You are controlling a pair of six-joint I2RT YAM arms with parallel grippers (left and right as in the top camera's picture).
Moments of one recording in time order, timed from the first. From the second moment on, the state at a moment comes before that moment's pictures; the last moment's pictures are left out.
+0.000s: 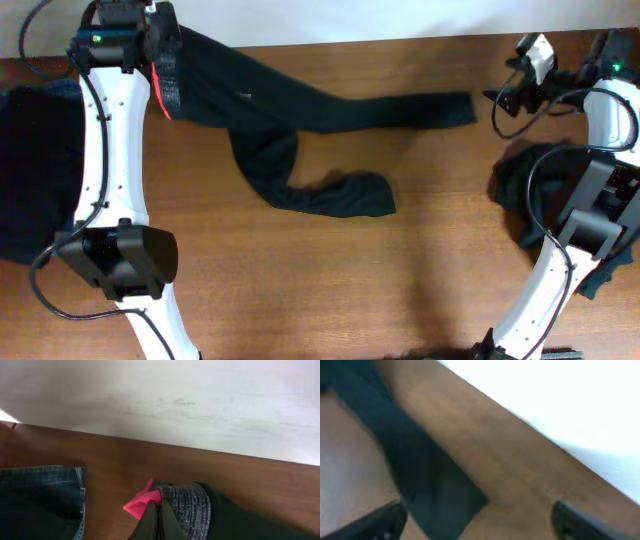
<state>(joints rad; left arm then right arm) -0.01 2.13 2.36 -0.91 -0.21 -0.09 -0.46 2.40 2.12 -0.77 -0.98 -1.04</state>
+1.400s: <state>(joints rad) -0.01 2.19 2.35 -1.53 -0.08 -0.20 -0.28 2.35 2.12 -1.37 -0.56 -0.34</state>
